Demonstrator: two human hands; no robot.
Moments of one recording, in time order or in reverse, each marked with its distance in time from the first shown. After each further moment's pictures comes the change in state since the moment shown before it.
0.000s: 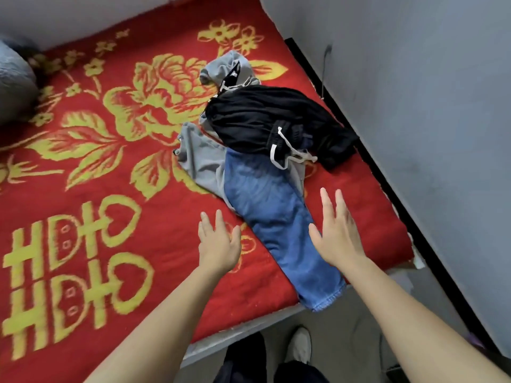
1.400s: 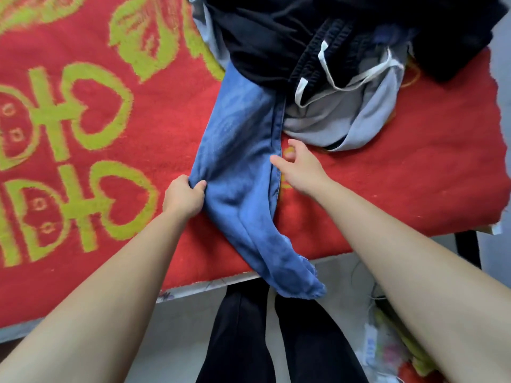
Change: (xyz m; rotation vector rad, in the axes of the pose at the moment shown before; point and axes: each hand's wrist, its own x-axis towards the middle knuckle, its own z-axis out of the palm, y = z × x) left_hand 0.107 -0.235 0.056 -0.109 -0.057 -0.327; right_hand 0.076 -0.133 0.205 0.449 -0.478 0.269
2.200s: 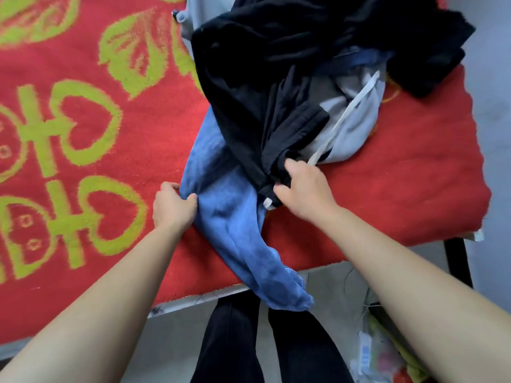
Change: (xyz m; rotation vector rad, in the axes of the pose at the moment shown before) left_hand -0.006 0.013 -0.001 -0.039 0.116 -0.083; right_hand -0.030 0.011 -0.026 -0.467 0.173 -0.372
